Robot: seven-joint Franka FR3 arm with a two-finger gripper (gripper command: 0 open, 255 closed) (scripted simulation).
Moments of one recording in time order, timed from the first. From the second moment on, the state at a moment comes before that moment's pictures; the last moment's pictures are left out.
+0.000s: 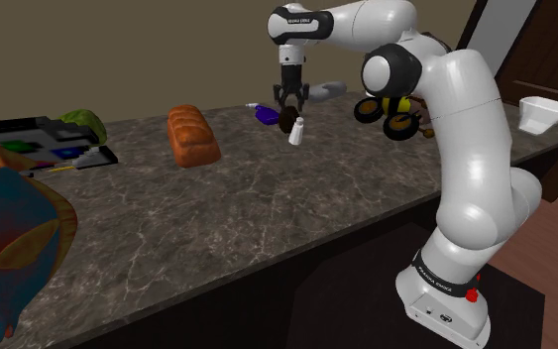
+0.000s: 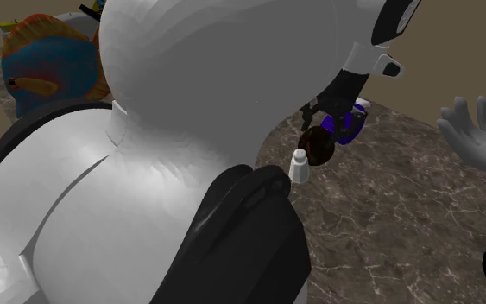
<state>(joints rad) -0.21 0.68 -0.06 -1.01 0.10 1.44 0.14</state>
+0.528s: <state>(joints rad) -0.22 0.74 -0.06 -0.81 0.10 1.30 0.15</state>
